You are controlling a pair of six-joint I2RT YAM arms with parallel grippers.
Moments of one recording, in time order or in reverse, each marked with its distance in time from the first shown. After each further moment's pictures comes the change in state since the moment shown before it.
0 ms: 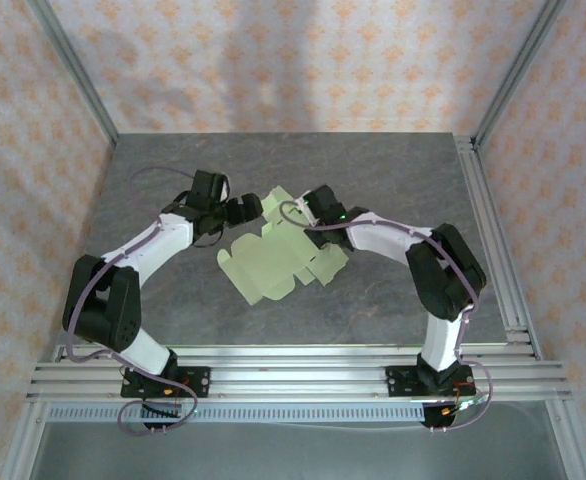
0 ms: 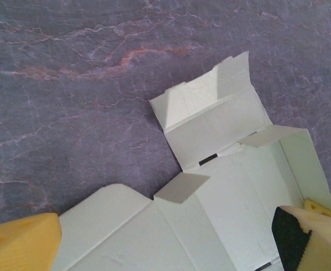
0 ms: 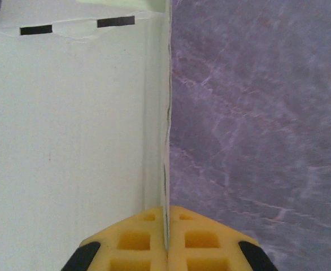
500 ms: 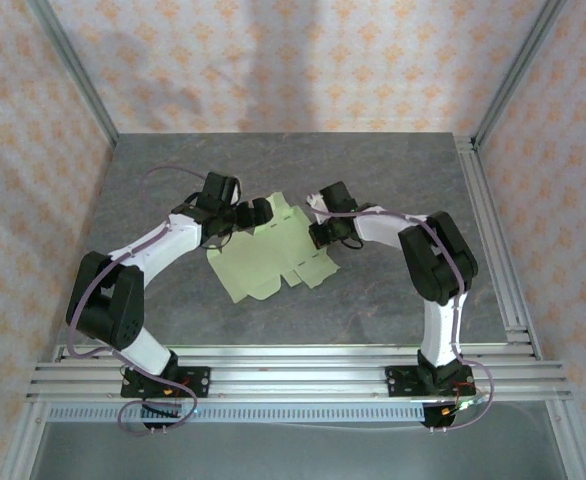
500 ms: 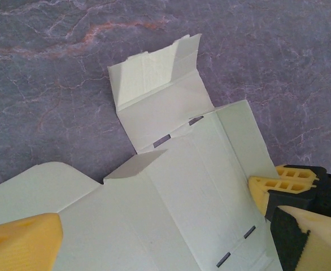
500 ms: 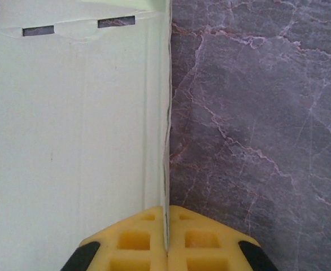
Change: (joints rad) left arm -0.068 0.023 0.012 -0.002 0.002 0.000; right arm -0.148 0.115 0.017 0.026 -0.474 0.232
